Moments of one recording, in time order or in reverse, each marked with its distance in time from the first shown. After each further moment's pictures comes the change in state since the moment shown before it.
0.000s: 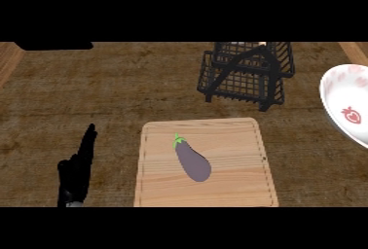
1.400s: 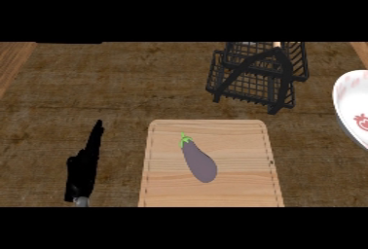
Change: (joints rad) left arm -0.032 -0.042 0.014 0.017 -0.054 -0.043 -0.001; right arm -0.618 0.246 0.365 0.667 0.312 -0.108 -0.032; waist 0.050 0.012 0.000
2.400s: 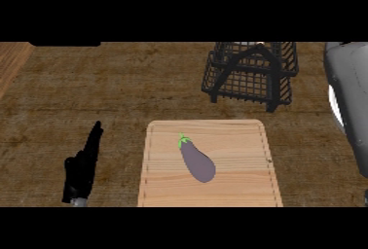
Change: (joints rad) left arm 0.009 -0.008 0.025 0.004 -0.006 -0.032 -0.001; right arm -0.052 0.264 -0.209 0.367 -0.091 -0.203 -0.165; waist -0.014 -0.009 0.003
